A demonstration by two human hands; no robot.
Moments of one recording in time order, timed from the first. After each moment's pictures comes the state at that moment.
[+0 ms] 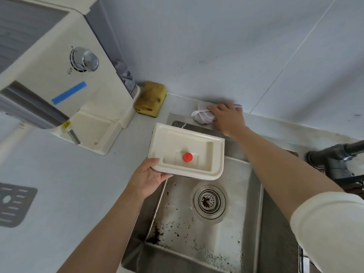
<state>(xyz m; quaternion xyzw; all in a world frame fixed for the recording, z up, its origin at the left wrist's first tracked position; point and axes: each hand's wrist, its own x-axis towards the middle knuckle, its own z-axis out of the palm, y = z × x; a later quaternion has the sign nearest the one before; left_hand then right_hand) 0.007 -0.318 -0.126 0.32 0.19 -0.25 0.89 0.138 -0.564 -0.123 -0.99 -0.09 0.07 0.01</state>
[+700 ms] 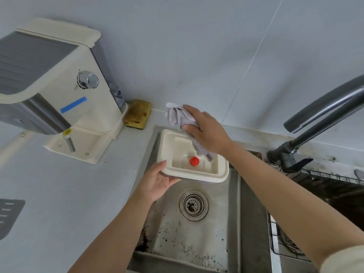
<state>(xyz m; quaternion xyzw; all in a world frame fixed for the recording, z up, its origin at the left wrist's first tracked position) -0.016 -0.365 -0.091 0.29 0.09 -0.31 0.90 0.039 -0.535 0.005 -0.94 -0.12 0.01 0.32</state>
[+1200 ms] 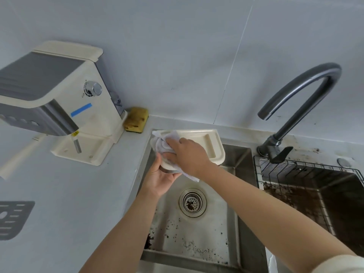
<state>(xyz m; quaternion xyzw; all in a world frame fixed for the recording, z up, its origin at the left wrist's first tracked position) -0.036 -0.381 -0.070 0.28 0.05 -0.27 0.92 -0.030 -0.493 -0.002 -0.98 -0.16 -0.01 0.15</state>
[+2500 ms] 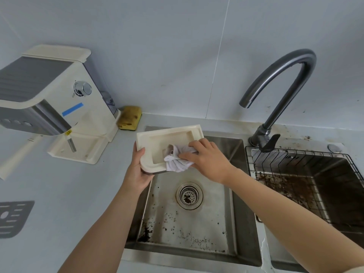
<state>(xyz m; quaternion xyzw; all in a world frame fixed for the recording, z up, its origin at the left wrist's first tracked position) -0.036 -0.353 -0.073 0.39 0.07 -0.17 0.90 -0.073 -0.568 -0.030 -0.95 -0.27 -0.16 0.08</state>
